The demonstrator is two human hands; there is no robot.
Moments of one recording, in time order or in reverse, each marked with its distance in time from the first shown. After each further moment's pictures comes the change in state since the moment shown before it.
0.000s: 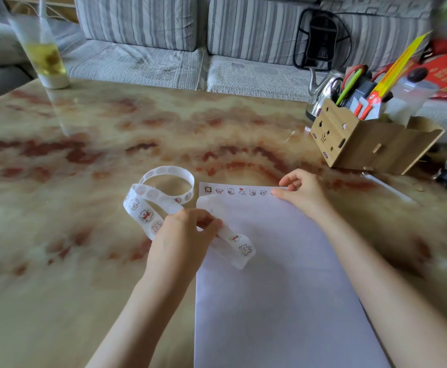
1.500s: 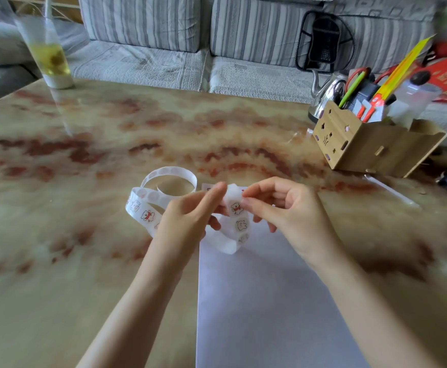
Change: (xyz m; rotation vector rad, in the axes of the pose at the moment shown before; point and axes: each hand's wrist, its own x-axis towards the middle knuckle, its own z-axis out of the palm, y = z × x) left_hand -0.007 0.027 -0.022 -0.611 -0.052 -0.051; right_hand -0.101 -0.088 0.002 0.411 -0.215 -0.184
